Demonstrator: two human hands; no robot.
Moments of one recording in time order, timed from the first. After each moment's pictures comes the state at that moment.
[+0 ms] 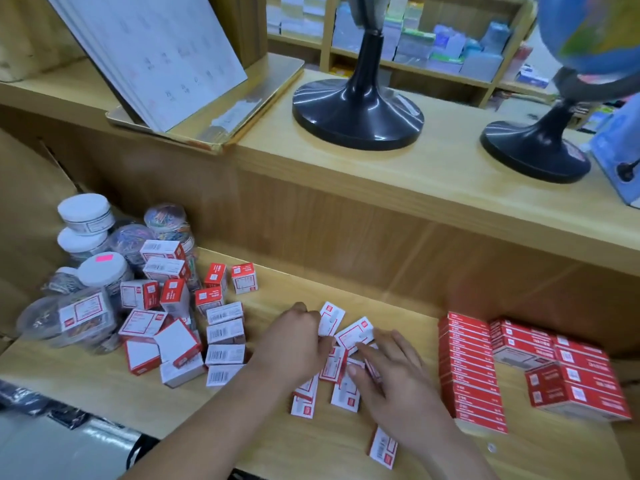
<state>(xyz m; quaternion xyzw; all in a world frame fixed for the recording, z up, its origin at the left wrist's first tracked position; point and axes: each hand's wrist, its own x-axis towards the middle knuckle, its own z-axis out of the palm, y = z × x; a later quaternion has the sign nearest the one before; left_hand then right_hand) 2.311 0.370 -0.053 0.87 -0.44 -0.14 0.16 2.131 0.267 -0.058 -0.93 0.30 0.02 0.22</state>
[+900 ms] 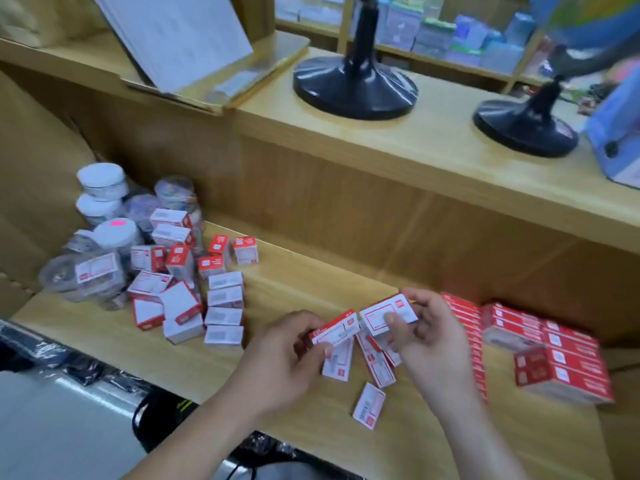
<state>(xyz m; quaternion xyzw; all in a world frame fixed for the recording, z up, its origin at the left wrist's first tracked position) 2.252 0.429 -0.047 0.75 -0.39 -0.21 0.49 2.117 0.258 -0.008 -0.70 0.36 -0.28 0.55</state>
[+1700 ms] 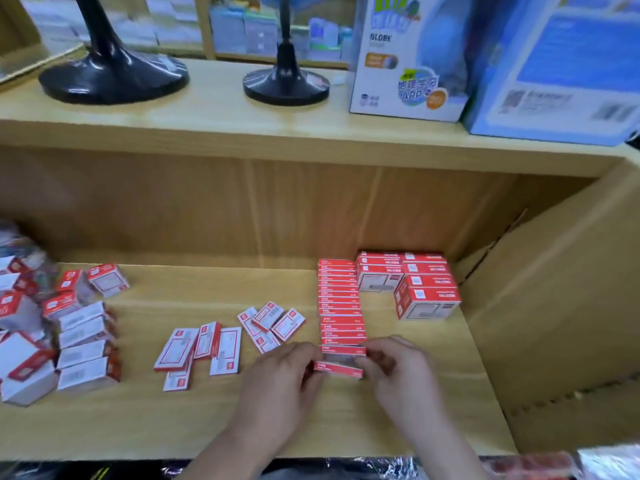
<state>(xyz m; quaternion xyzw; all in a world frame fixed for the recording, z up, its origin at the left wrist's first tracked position) 2.123 0.350 -0.084 0.77 -0.56 -0.08 0.29 1.953 0.233 -0.076 -0.79 0.45 -0.24 0.33</state>
